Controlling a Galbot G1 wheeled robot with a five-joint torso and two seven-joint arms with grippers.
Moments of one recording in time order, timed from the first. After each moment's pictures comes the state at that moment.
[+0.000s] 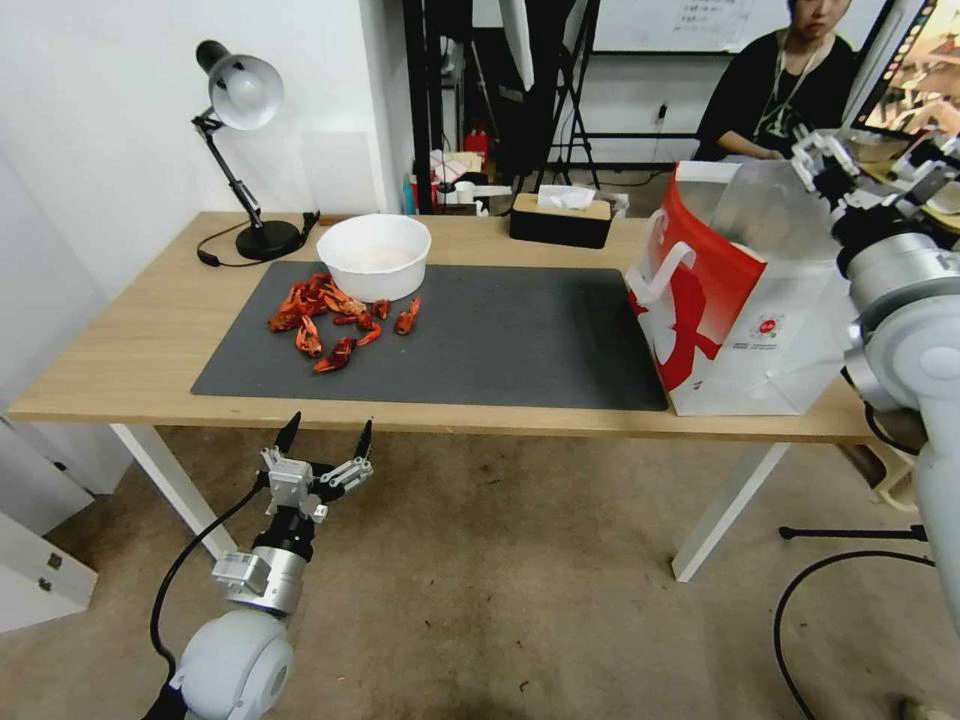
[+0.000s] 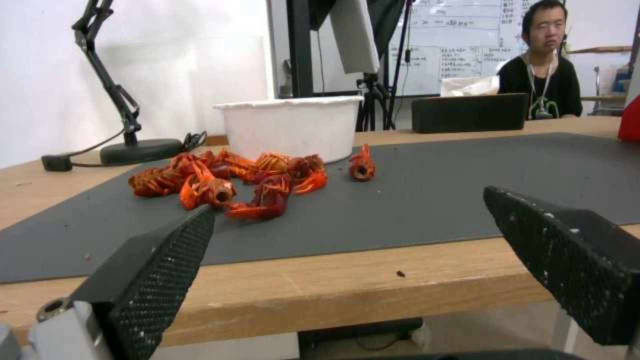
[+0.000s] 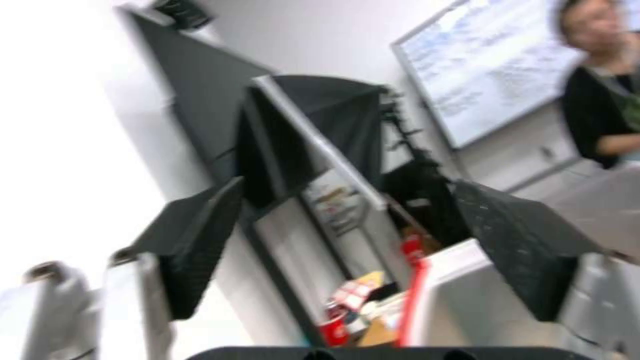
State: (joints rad) left arm 1.53 -1.11 -0.38 -1.94 -0.34 -0.31 -0.13; right arm -0.83 0.93 0.61 2.09 1.27 -0.20 0.35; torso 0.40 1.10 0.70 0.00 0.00
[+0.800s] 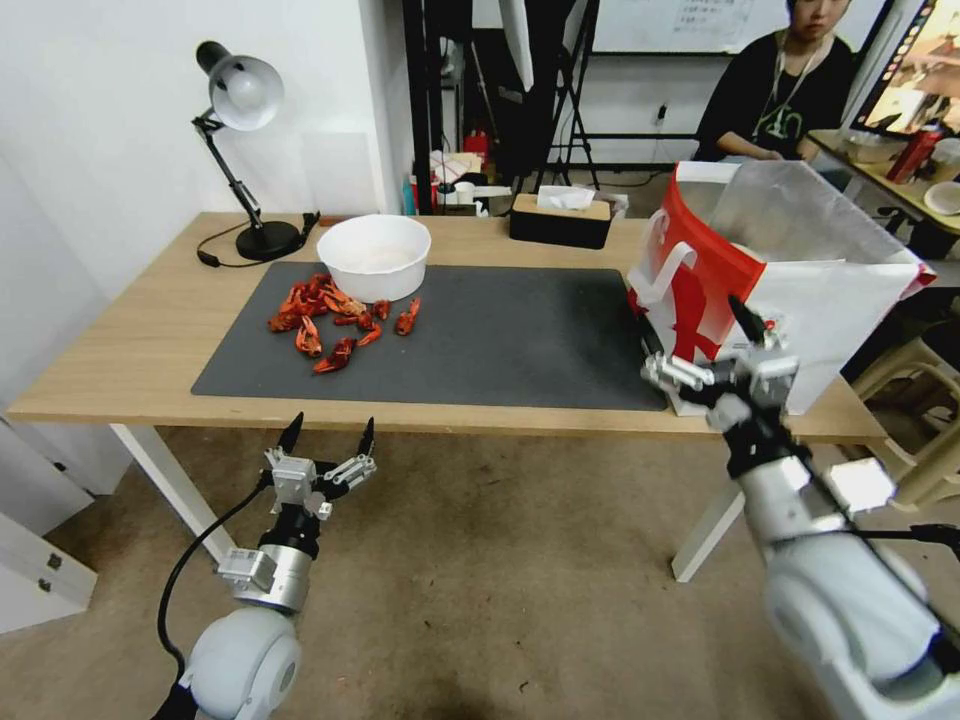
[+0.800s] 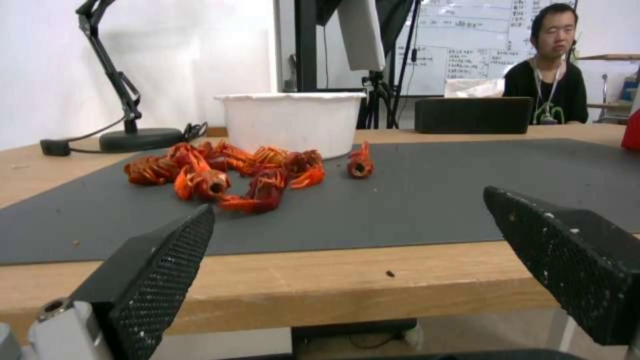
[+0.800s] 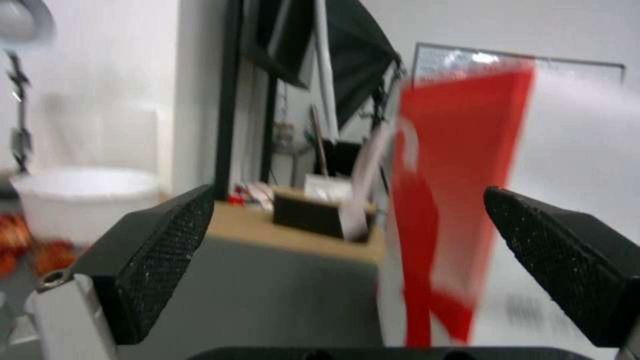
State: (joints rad) left arm 1.52 -1.15 -0.38 -1.94 -0.35 -0.29 -0.14; right arm -1.54 1.07 0.51 2.27 0.26 0.06 0.22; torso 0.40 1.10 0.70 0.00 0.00
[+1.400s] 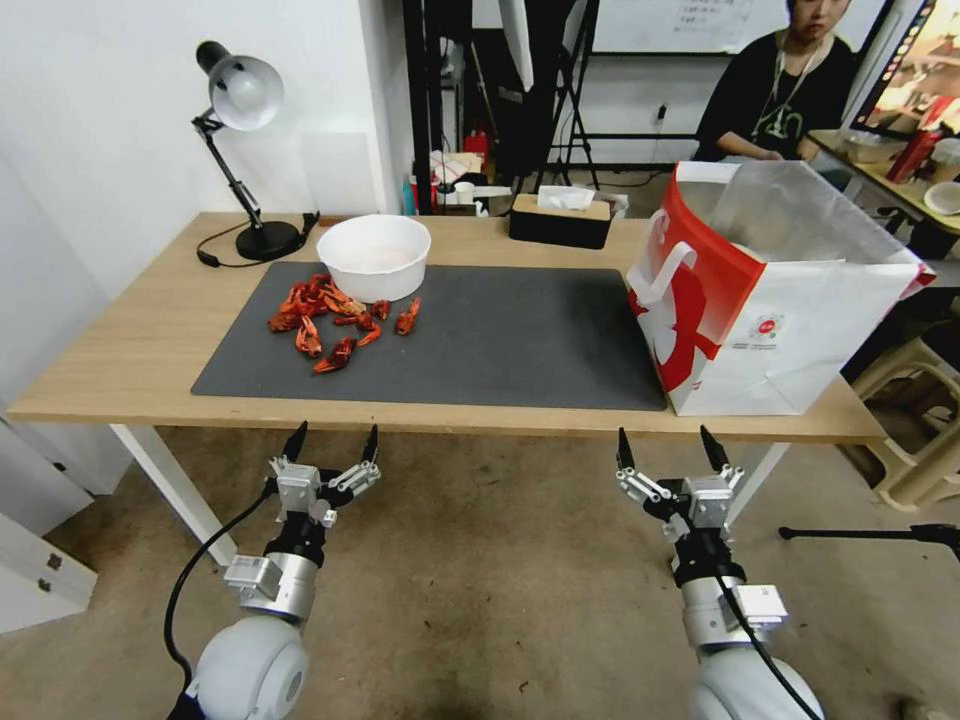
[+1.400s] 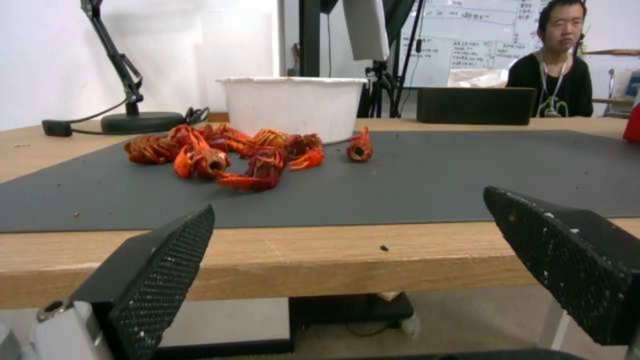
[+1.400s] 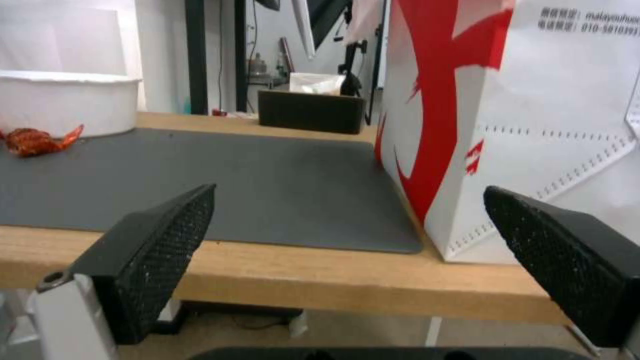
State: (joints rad) left arm 1.54 -1.16 -0.37 -1.94 -0.35 -0.28 -0.15; right arm -1.64 1.22 0.36 2.09 0.11 0.20 0.32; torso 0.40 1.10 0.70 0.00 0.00
